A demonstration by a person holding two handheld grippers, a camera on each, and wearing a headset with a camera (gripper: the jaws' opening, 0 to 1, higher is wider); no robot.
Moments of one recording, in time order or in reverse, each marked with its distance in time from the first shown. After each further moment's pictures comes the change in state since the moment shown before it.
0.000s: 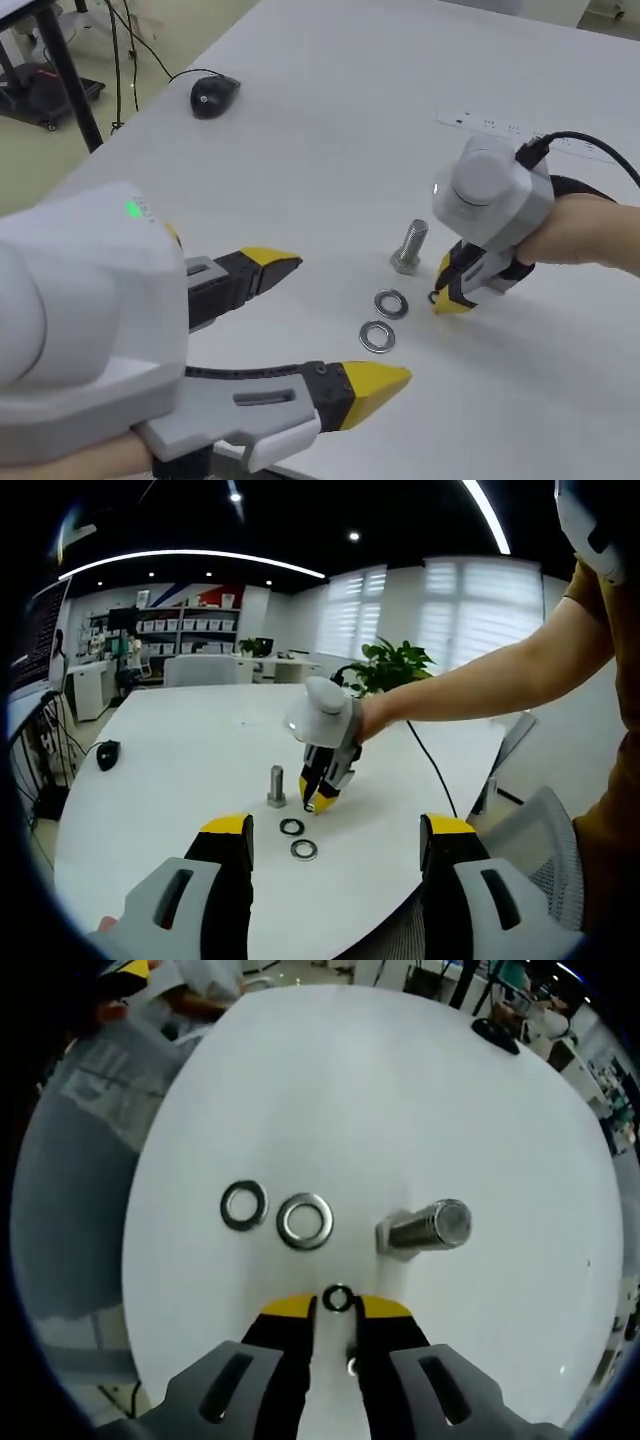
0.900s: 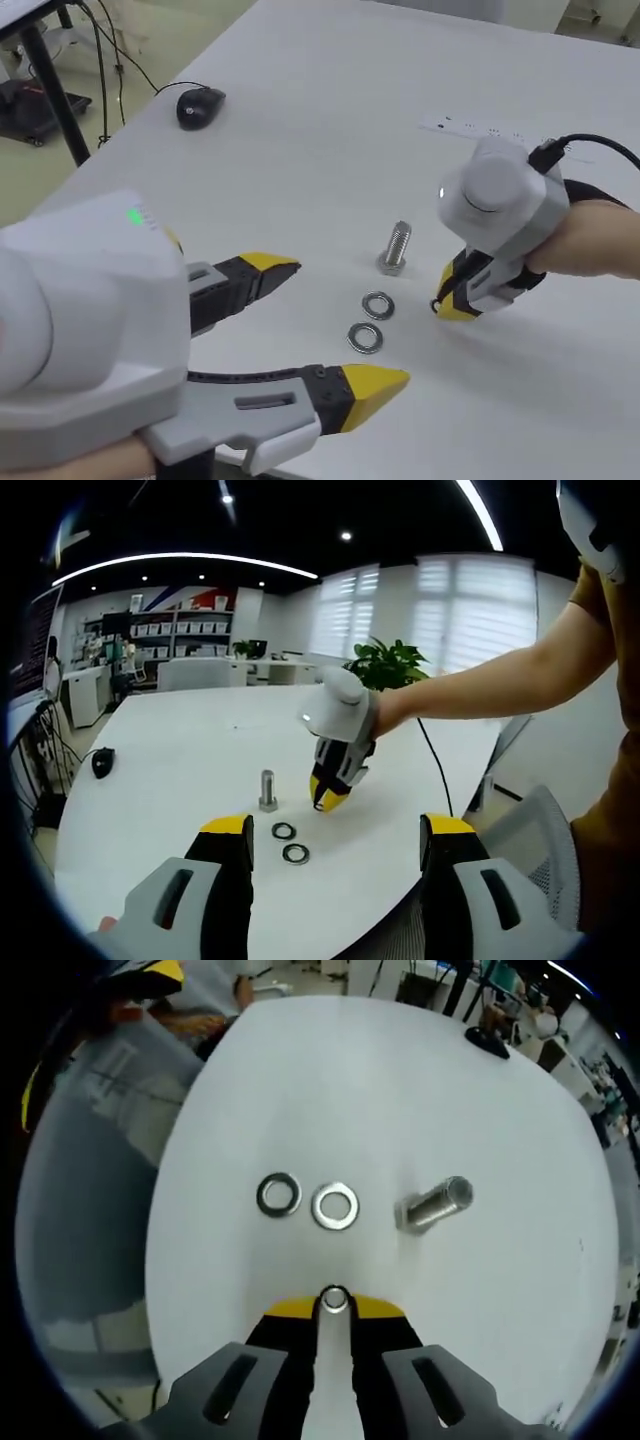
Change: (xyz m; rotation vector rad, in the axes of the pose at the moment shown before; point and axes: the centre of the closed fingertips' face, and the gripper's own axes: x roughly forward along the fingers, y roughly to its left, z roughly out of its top) left arm 0.002 -0.014 0.004 0.029 0.001 -0.022; right arm -0.027 0.024 -0.015 0.047 -0.028 -0.027
